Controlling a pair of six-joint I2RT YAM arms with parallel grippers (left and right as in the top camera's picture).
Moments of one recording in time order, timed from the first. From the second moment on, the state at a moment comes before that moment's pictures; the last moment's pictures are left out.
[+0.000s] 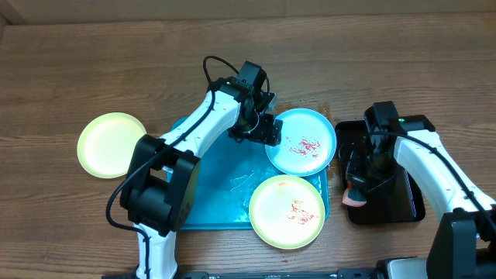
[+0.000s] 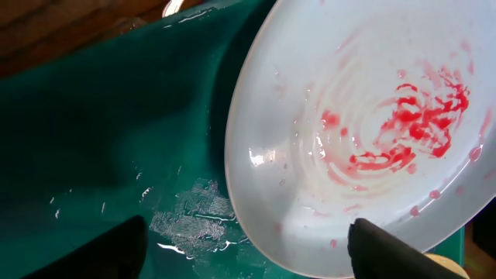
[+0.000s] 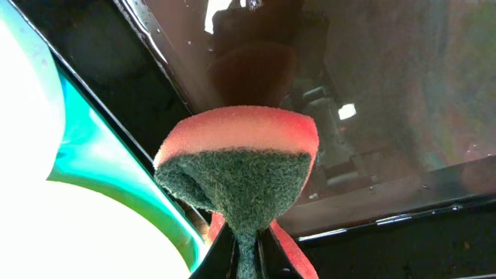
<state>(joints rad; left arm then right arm) -0.46 2.07 1.54 -0.86 0.34 -0.16 0.09 1.57 1.00 -1.14 -0.15 0.47</state>
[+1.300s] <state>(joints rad) -0.49 2.17 1.56 -0.77 0.40 -0.32 0.09 1.57 1.00 -1.14 -0.15 0.46</state>
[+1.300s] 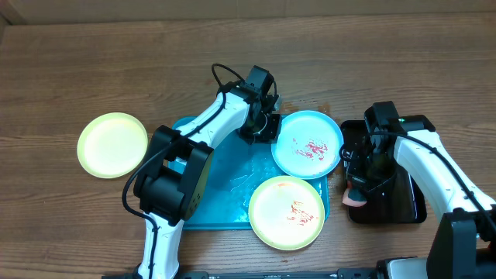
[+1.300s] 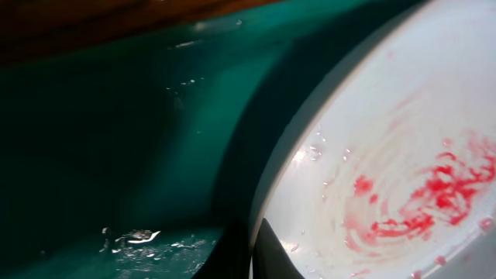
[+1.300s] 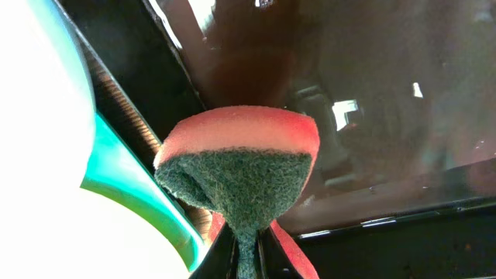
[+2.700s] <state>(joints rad) -0.30 2.14 1.56 -0.95 0.22 -0.32 0.55 1.73 1.14 -0.39 -0.64 0.47</state>
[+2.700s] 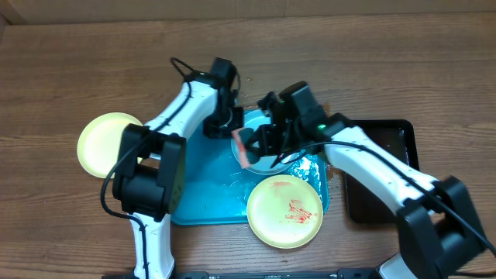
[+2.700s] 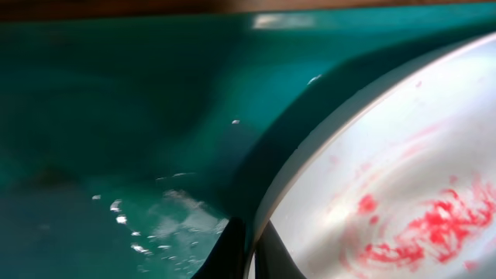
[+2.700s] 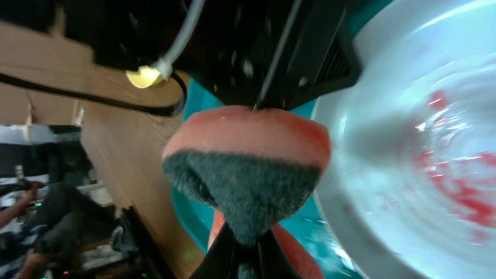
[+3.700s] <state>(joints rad) -0.24 2.14 1.56 -1.08 0.32 -0.08 0.56 1.85 1.14 -0.33 -0.29 0.84</state>
